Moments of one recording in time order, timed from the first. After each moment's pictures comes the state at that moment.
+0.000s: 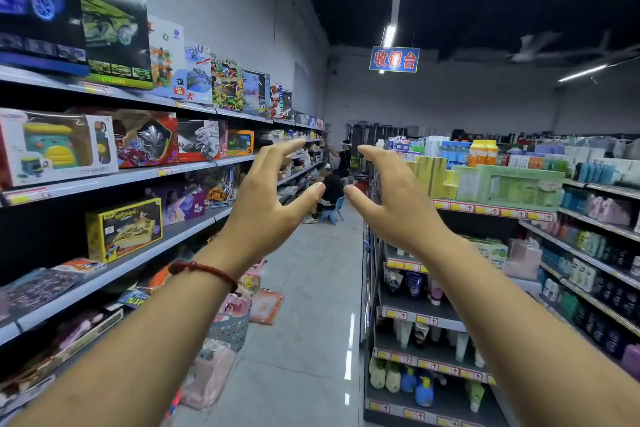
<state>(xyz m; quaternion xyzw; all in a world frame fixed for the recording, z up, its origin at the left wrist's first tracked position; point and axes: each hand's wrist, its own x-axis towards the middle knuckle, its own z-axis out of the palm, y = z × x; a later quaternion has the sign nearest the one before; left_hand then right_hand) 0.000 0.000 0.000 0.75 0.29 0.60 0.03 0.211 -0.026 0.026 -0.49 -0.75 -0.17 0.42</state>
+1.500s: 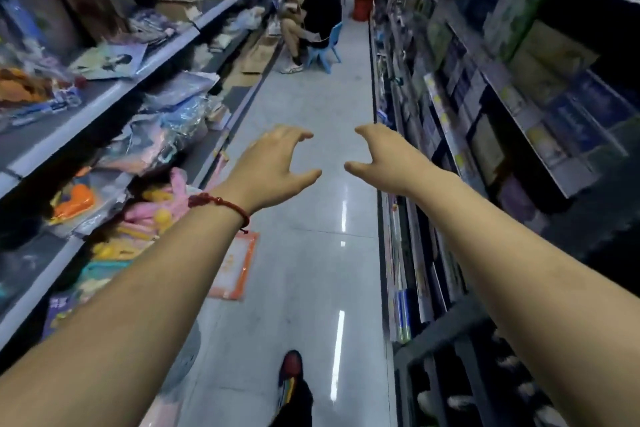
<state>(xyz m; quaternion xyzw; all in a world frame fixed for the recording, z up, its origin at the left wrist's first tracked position) 0.272 1.316 -0.283 0.86 0.44 0.22 0.11 0.491 1.265 -0.248 -0.69 -0.70 0.11 0.12</state>
